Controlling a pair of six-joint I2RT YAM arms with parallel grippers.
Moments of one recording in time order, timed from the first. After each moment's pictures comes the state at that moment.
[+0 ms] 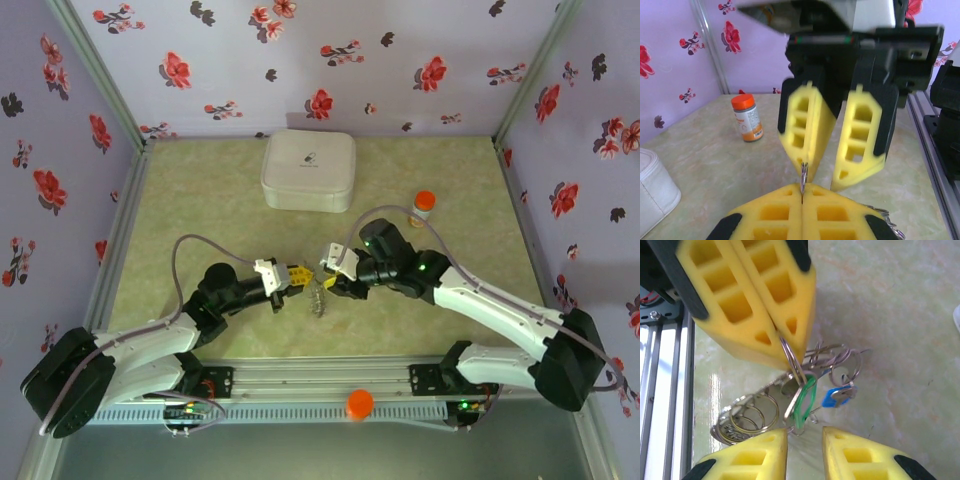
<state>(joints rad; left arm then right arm) -0.80 1.04 0.25 0.77 0.49 0.16 0.84 1.16 0.83 -0.41 -0.41 -0.42</state>
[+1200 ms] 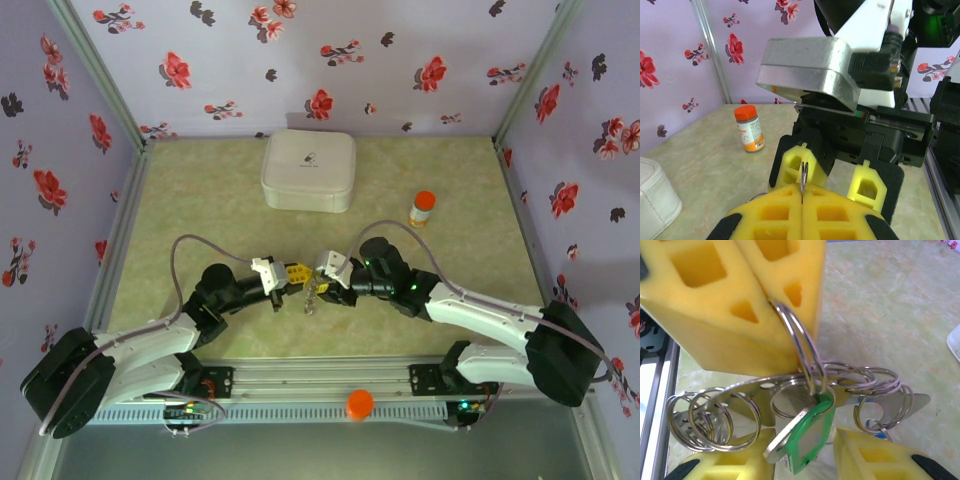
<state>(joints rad) -0.80 1.04 0.24 0.82 0.49 0.13 0.89 1.18 0.60 0.07 -0.39 -0.31</state>
